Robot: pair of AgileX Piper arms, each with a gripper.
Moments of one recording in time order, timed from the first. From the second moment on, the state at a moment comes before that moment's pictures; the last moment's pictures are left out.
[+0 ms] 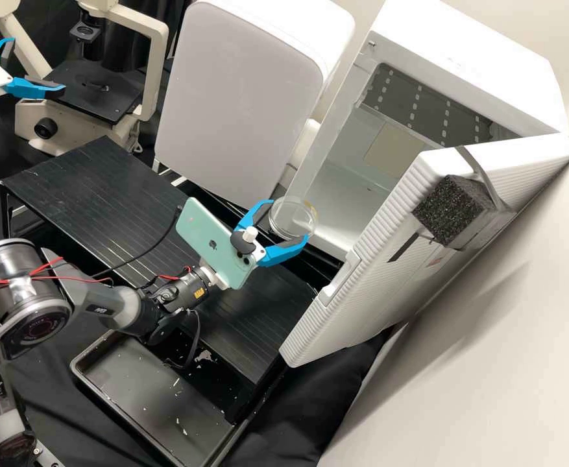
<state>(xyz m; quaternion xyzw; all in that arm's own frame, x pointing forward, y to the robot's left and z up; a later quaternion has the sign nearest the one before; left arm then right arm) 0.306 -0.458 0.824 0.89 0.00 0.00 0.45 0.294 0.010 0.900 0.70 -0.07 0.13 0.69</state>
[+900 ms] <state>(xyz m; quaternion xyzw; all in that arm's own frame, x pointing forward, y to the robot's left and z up) 0.306 -0.458 0.824 0.89 0.00 0.00 0.45 0.300 0.015 0.868 0.68 0.00 0.08 0.73</state>
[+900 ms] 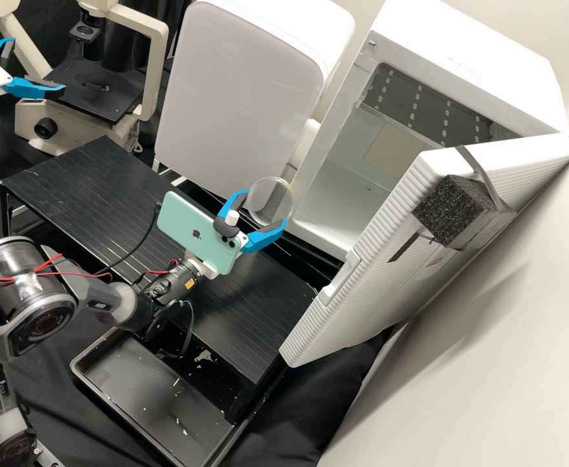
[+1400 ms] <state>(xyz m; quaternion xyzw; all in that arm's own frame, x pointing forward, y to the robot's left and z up) 0.306 -0.458 0.824 0.89 0.00 0.00 0.45 0.243 -0.031 0.869 0.64 0.07 0.01 0.77</state>
